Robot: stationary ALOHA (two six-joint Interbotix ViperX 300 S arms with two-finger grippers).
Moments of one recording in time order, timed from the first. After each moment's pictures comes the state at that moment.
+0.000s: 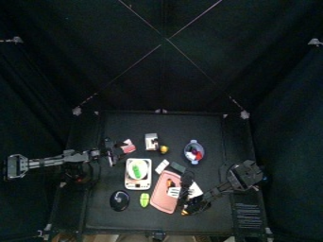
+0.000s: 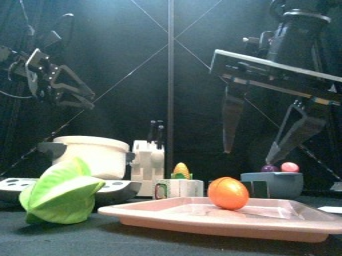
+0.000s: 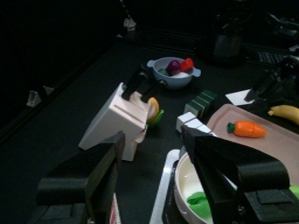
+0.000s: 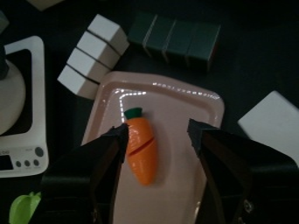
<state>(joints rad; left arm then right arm) 0.33 -0.78 1.26 0.03 -0.29 -0.05 0.53 0.24 0.37 -0.78 1.23 2.64</state>
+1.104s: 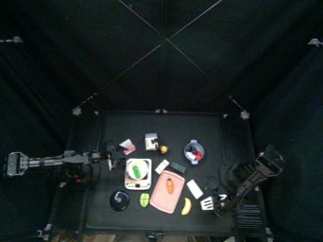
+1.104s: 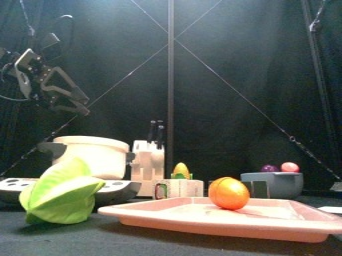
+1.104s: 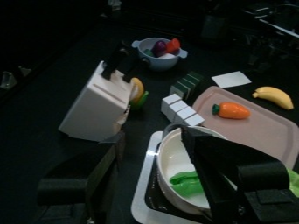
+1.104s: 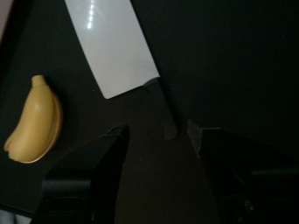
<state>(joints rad) 0.23 -0.78 1.28 -0.01 -0.23 -0.04 0.87 -0.13 0.88 -0.40 0.83 2.47</state>
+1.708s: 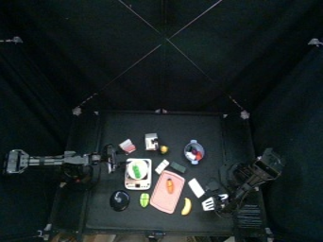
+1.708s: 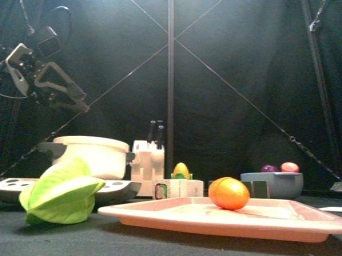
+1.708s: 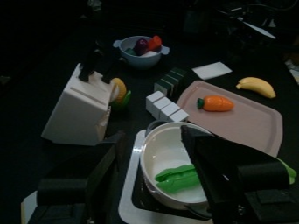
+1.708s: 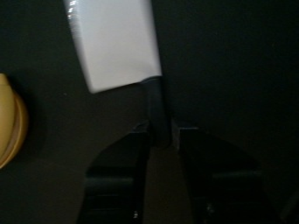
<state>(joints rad) 0.18 -0.78 1.28 0.02 -0.23 -0.04 0.87 -0.07 0.90 -0.41 0.80 2.47</state>
